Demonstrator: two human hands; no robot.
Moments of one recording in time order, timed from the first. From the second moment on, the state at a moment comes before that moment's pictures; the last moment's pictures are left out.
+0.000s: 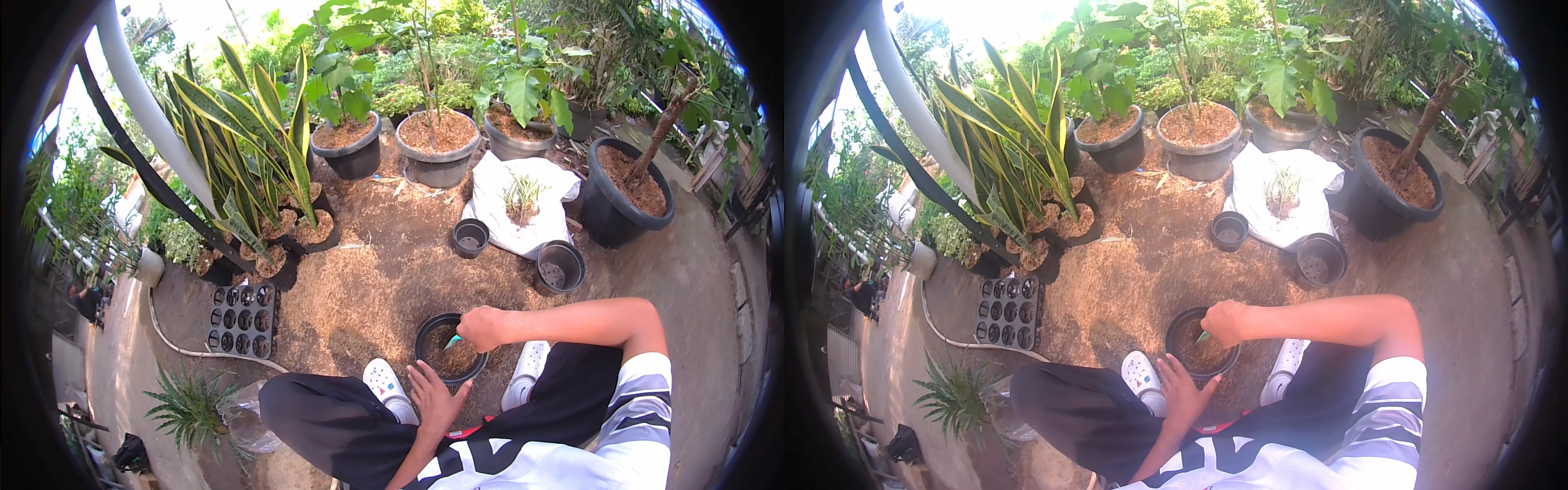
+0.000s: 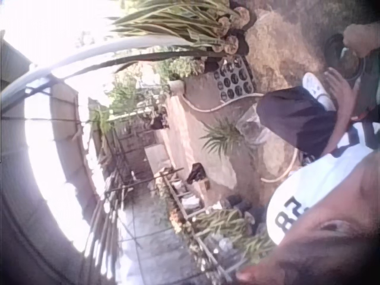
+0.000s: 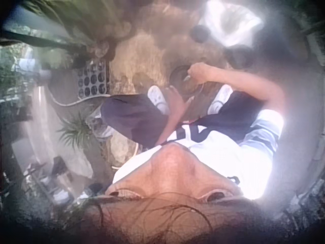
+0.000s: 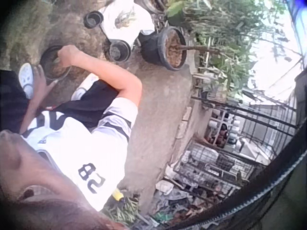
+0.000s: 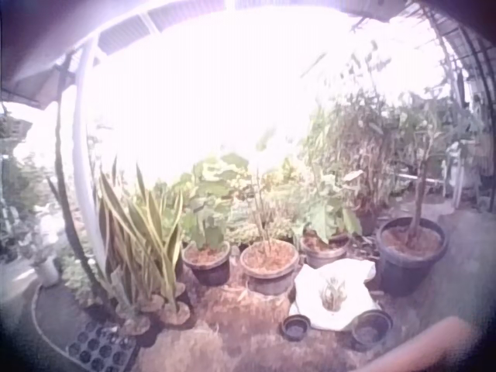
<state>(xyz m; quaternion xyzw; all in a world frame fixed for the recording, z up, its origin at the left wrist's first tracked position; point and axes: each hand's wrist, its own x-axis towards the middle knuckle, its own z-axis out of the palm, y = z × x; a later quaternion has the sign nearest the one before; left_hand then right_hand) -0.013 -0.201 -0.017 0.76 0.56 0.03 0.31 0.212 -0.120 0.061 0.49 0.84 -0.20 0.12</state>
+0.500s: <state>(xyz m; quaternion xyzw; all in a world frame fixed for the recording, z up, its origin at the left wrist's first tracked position) -0.047 -0.057 0.089 0.98 0.09 -0.19 0.04 0.221 -0.113 0.047 0.49 0.83 -0.22 0.13</state>
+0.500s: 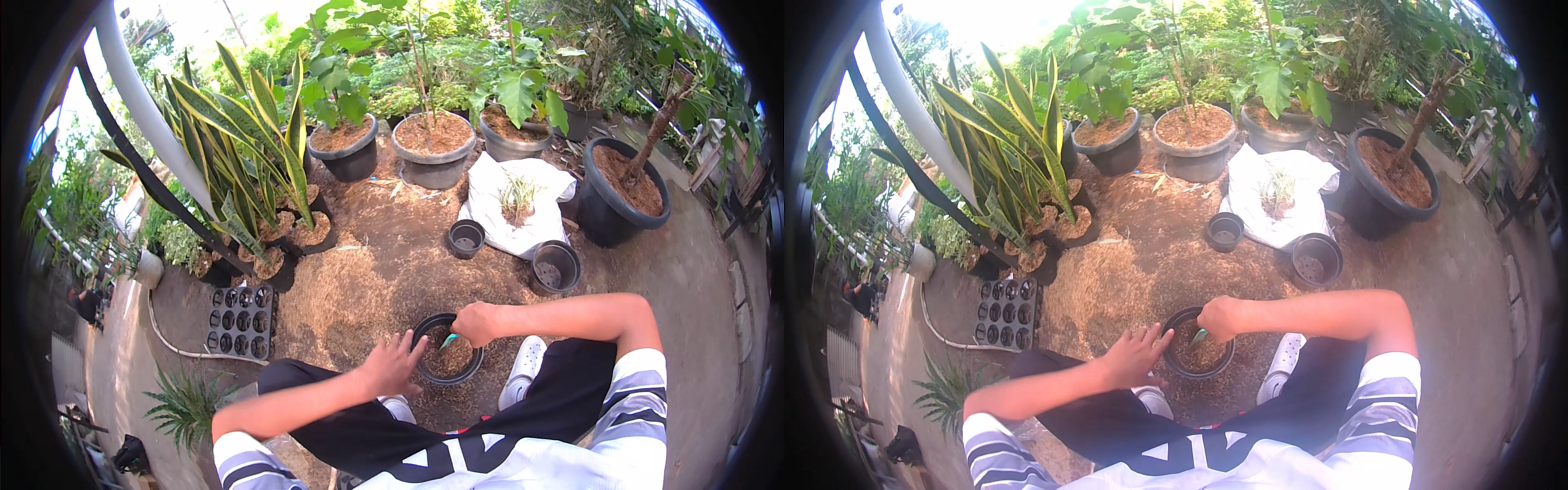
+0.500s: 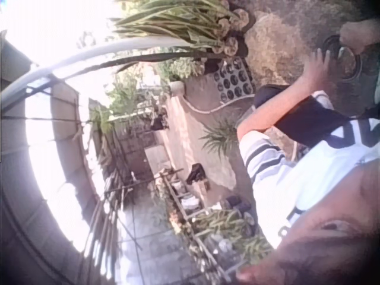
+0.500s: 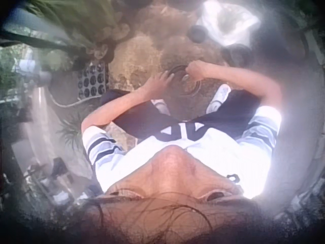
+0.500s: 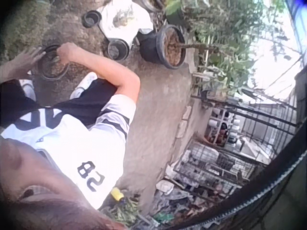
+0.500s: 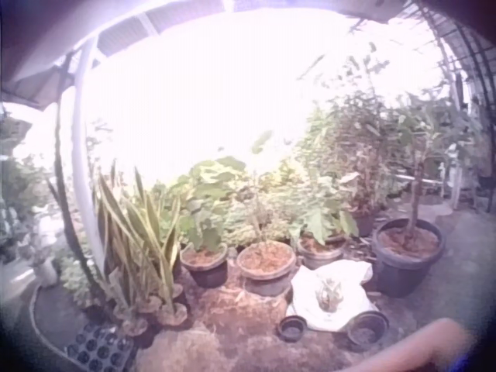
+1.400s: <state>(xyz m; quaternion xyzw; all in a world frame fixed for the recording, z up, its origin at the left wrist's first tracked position) -0.015 -0.061 0.050 0.91 0.10 -0.40 0.05 0.218 -0.120 0.052 0.50 0.83 -0.21 0.13</state>
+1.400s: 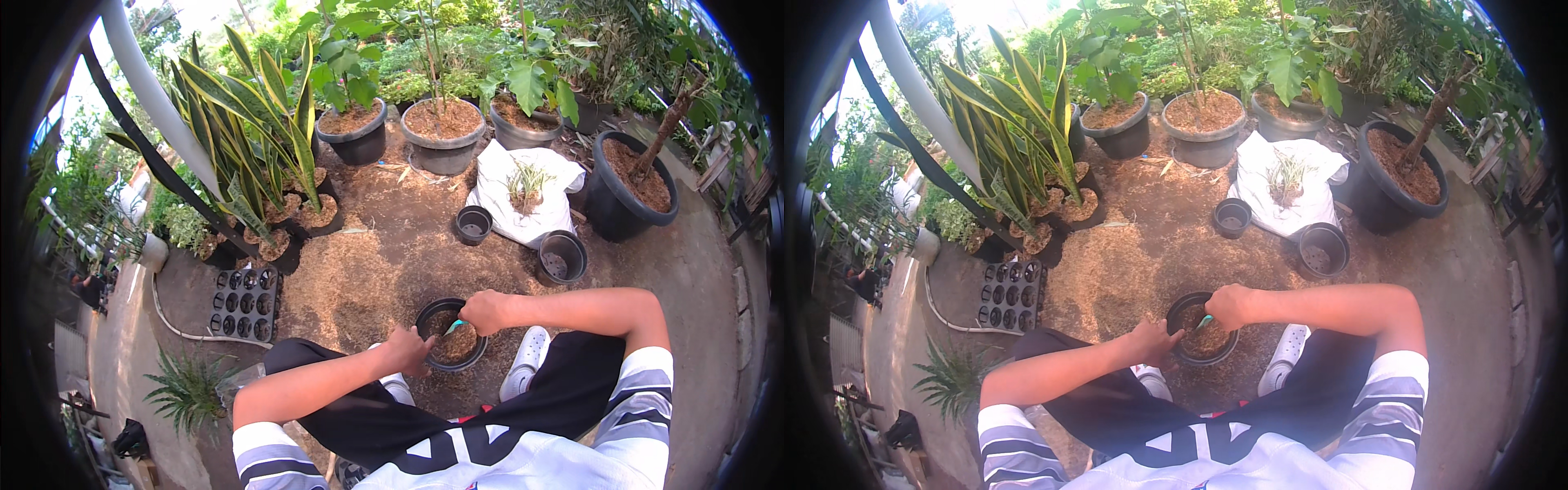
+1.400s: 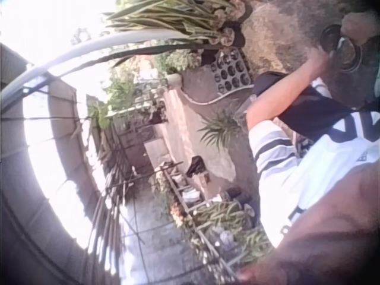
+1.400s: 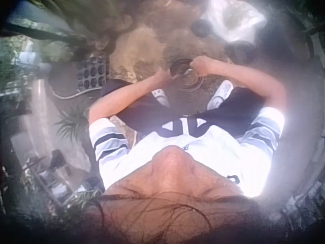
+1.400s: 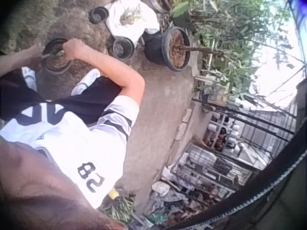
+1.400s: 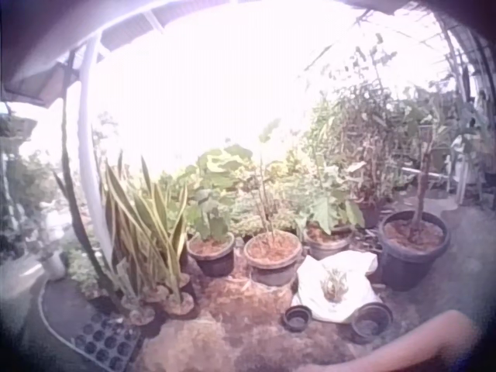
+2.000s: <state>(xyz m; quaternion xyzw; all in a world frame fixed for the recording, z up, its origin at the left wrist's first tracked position) -0.049 -0.152 0.228 0.98 -0.04 -0.17 0.12 0.219 -0.123 0.050 0.51 0.81 -0.23 0.17</state>
